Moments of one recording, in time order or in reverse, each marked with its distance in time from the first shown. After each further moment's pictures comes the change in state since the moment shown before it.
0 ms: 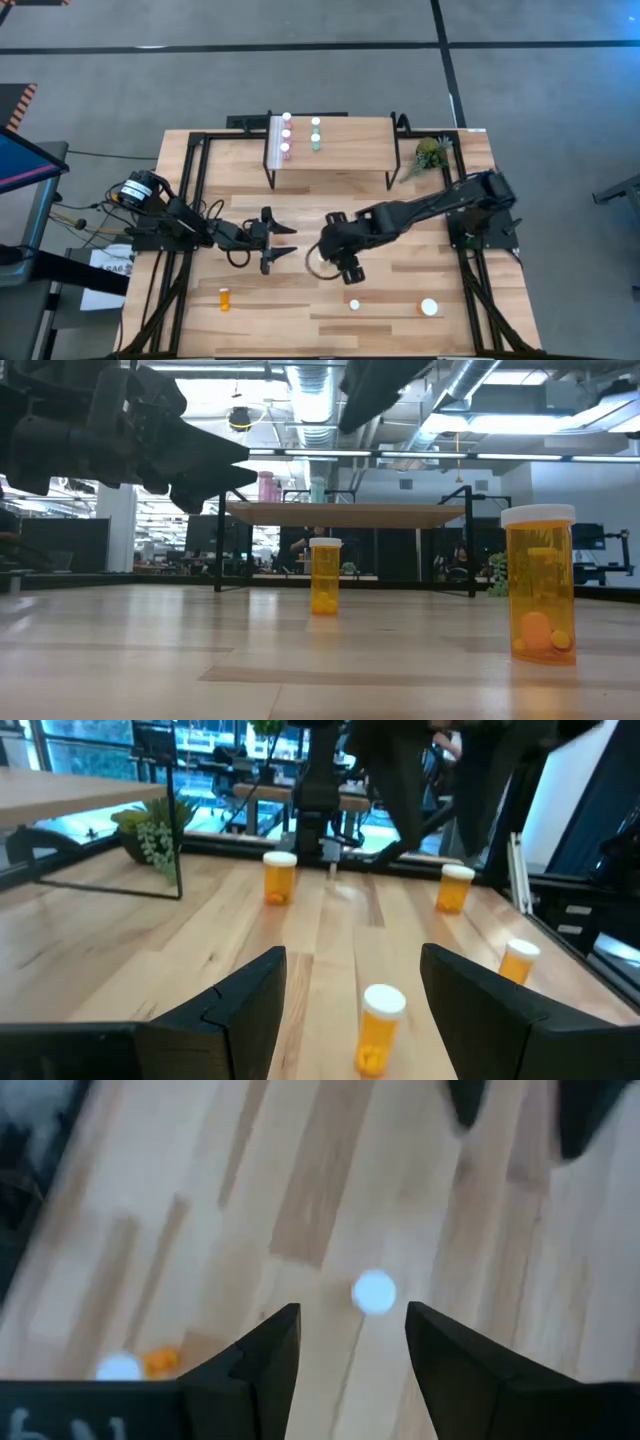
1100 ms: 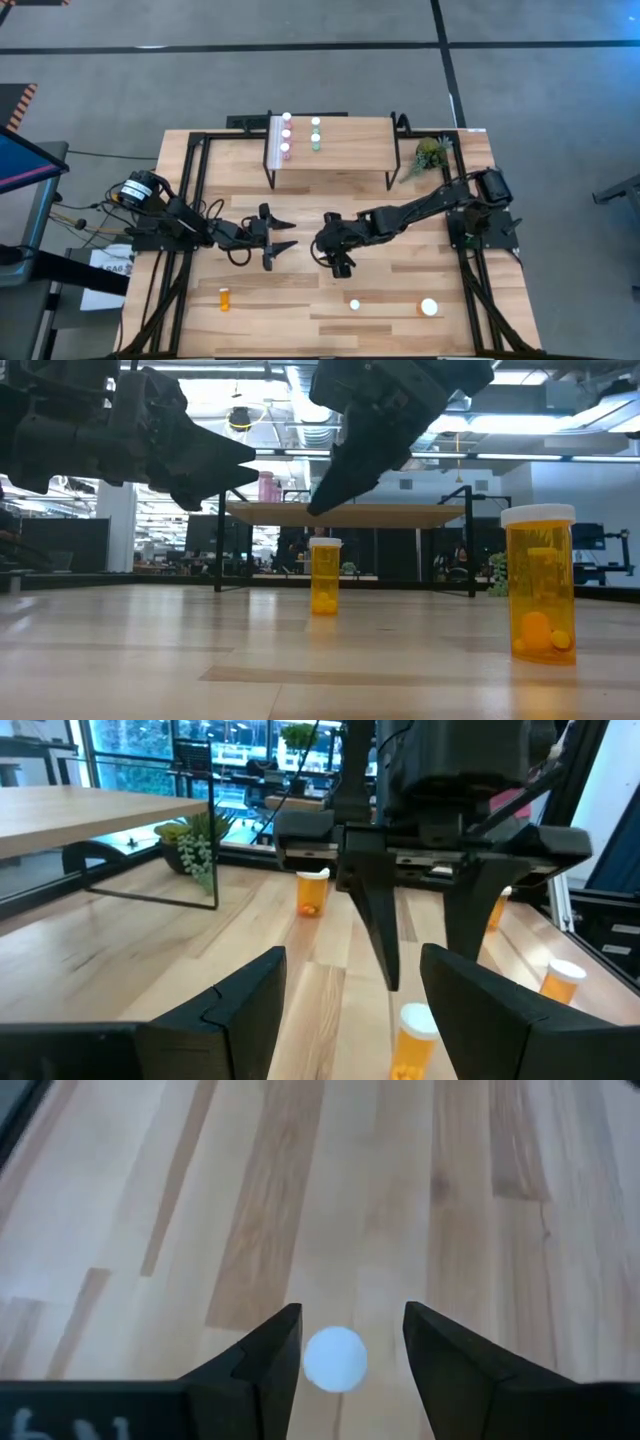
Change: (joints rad) left arm 0.003 0.000 0.002 0.019 -0.081 0.015; right arm -0.061 0.014 -0.356 0.572 -0.005 0.077
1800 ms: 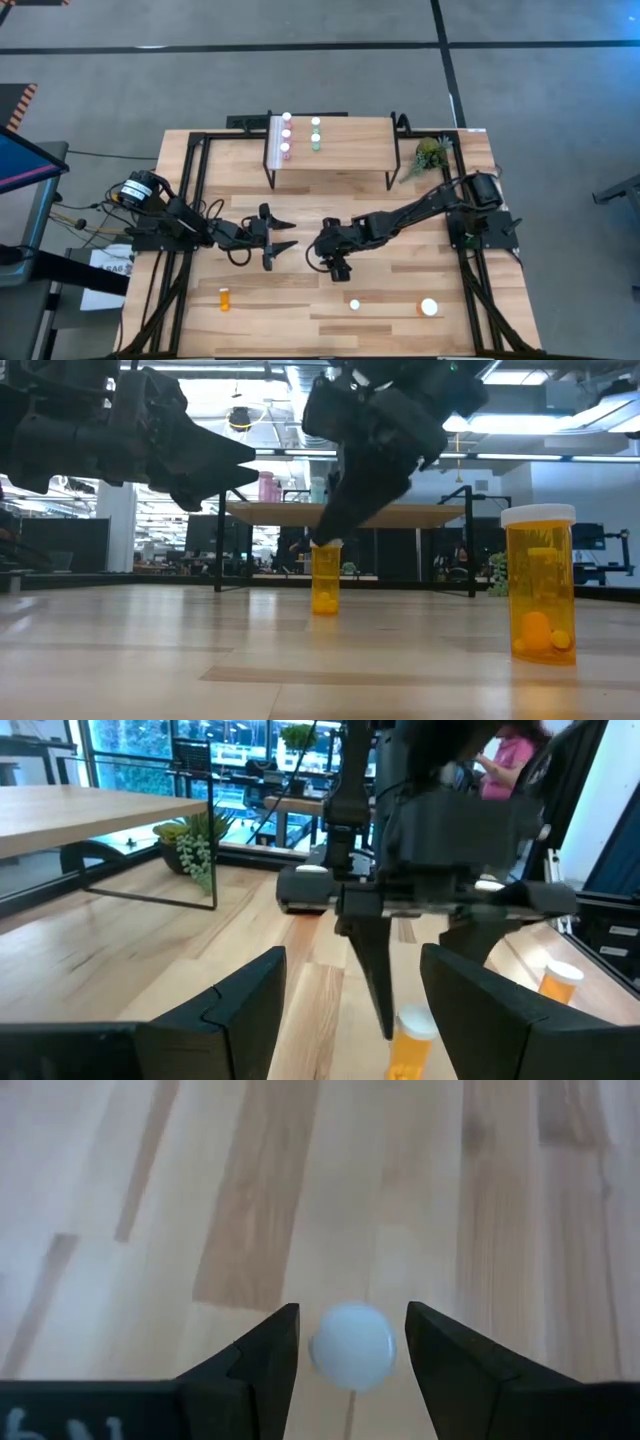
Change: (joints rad) left arm 0.000 0.000 0.000 0.001 0.001 -0.004; right arm 0.003 0.083 0.001 0.012 -0.013 0.011
